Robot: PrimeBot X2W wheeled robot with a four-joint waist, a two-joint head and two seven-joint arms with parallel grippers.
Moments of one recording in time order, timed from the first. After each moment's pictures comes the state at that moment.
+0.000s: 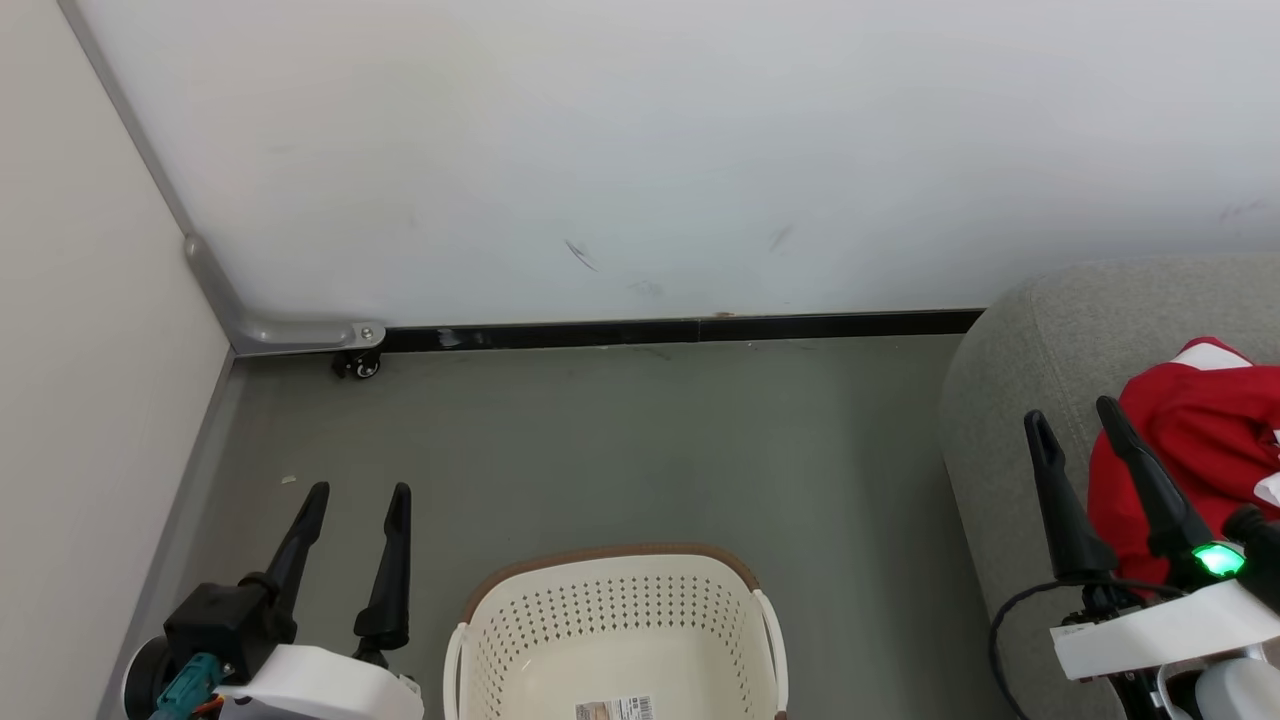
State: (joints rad) left arm -0.06 0.27 -0.30 0.15 -0.46 0.11 -0.25; right arm -0.06 -0.33 0.15 0.16 0.51 0.13 -0.25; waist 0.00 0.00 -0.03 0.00
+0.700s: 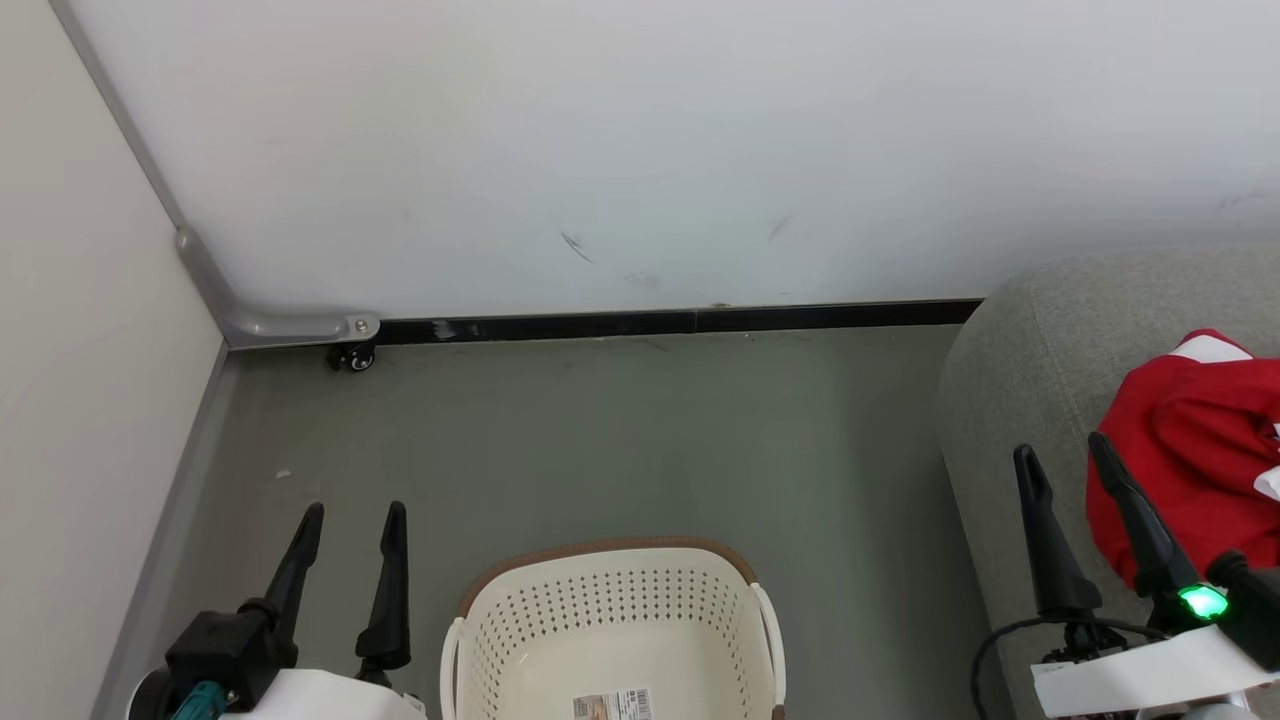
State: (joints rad) left arm -0.01 0.21 -0.24 0.13 -0.39 0.13 -0.25; right arm 0.03 -0.22 0.08 0.11 0.40 0.13 -0.25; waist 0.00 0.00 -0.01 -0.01
